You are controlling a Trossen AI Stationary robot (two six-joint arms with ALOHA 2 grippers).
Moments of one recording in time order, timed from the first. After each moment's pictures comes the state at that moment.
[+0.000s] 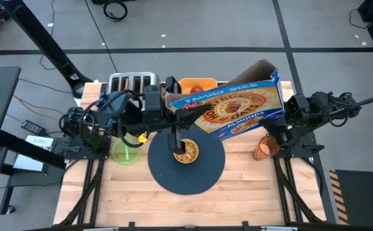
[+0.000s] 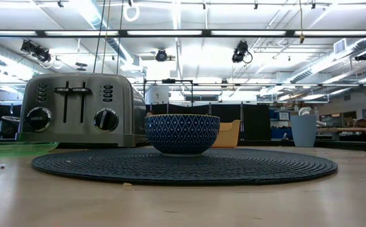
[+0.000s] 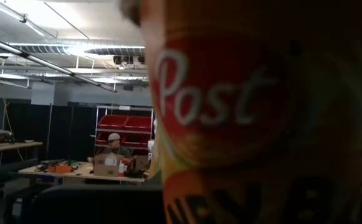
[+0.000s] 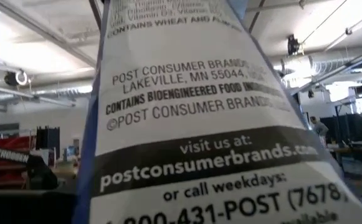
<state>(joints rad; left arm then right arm) -0.27 1.75 2.15 0.10 -0.36 0.09 0.35 0.70 0.84 0.35 0.21 -0.06</state>
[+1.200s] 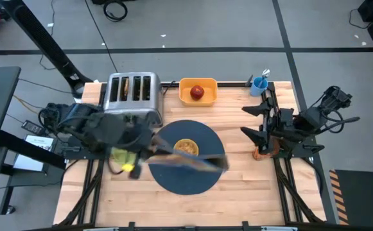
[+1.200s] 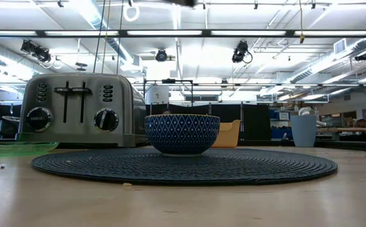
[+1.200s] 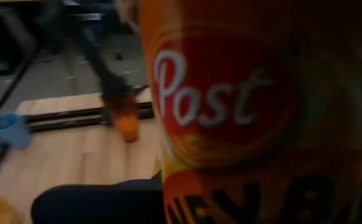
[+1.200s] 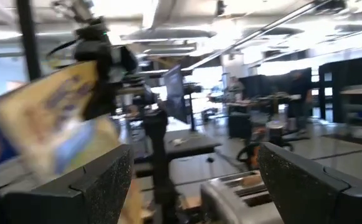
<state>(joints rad) -0.44 1.57 2.15 -0.95 -0.25 -0.11 0.63 0.87 0.88 0.38 0.80 -0.20</state>
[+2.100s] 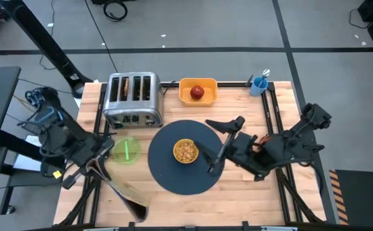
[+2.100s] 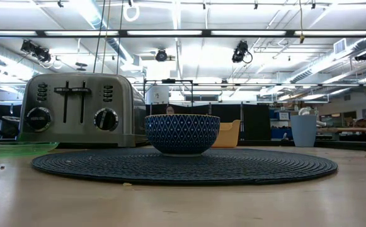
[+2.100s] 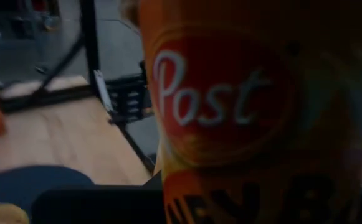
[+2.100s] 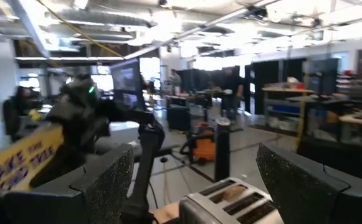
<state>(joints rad) -0.85 0.84 1.16 -0.51 -0.17 -0.23 0.62 1.60 1.57 0.49 1.10 -0.35</state>
